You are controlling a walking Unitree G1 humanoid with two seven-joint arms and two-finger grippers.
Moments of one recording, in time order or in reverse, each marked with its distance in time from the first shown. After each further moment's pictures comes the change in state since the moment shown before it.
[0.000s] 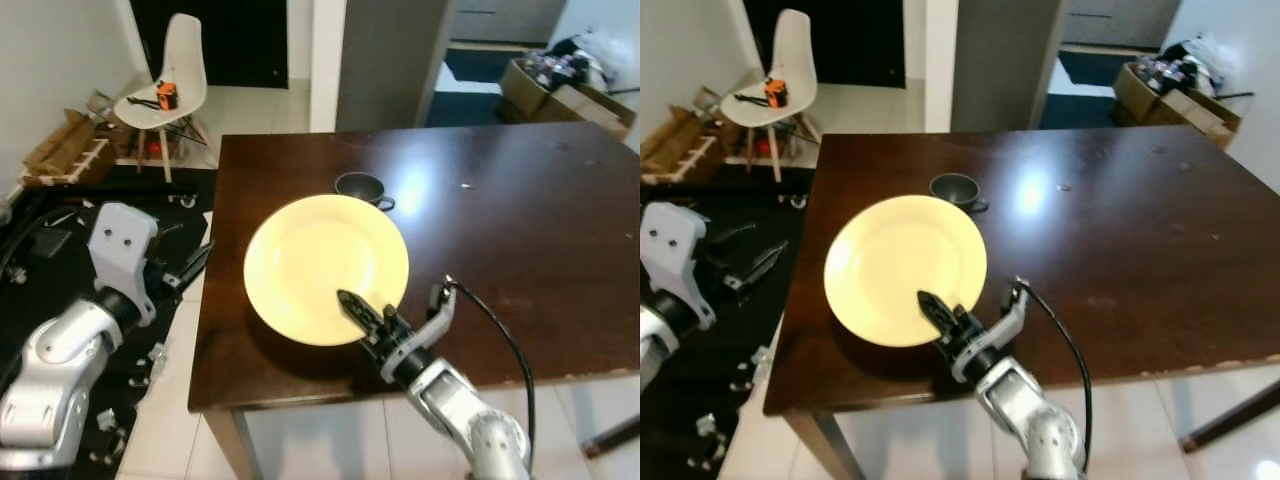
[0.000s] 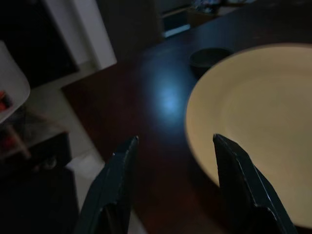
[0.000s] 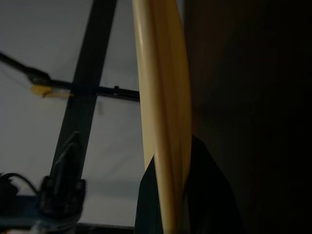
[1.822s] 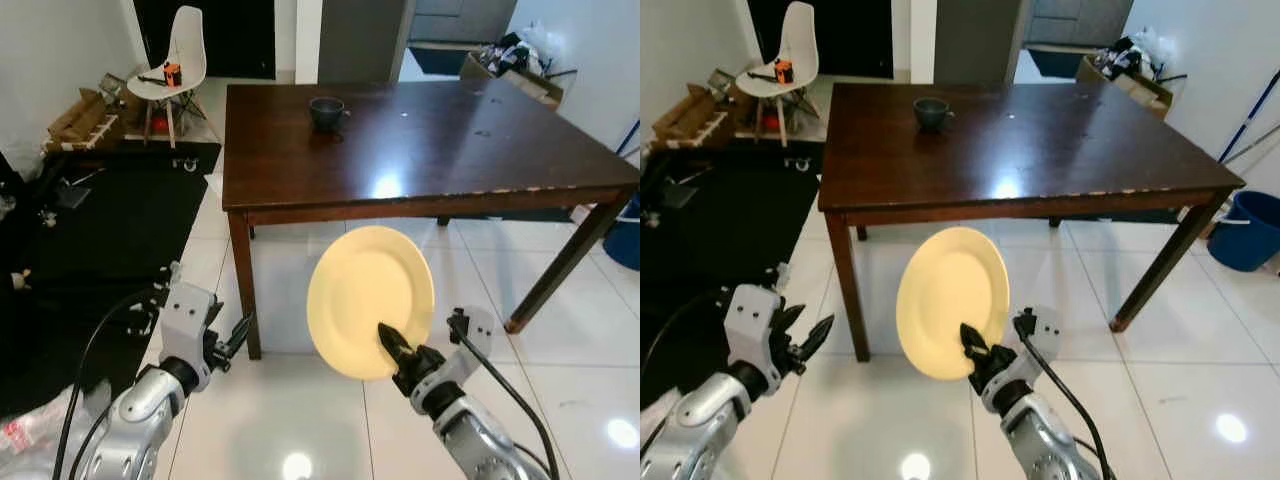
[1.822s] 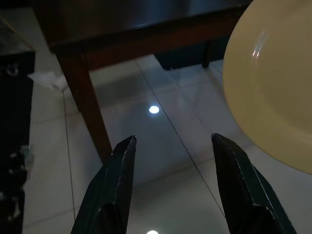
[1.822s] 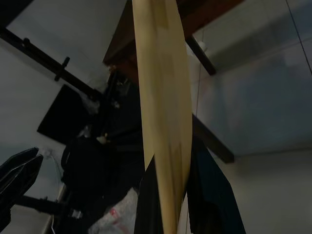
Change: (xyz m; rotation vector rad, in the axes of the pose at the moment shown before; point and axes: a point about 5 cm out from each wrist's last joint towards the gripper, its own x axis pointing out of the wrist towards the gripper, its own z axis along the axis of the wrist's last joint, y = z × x) left arm 0.012 -0.066 -0.092 -0.244 0.172 0.079; right arm -0.046 -0.023 0.018 -0.599 -0.166 -0.296
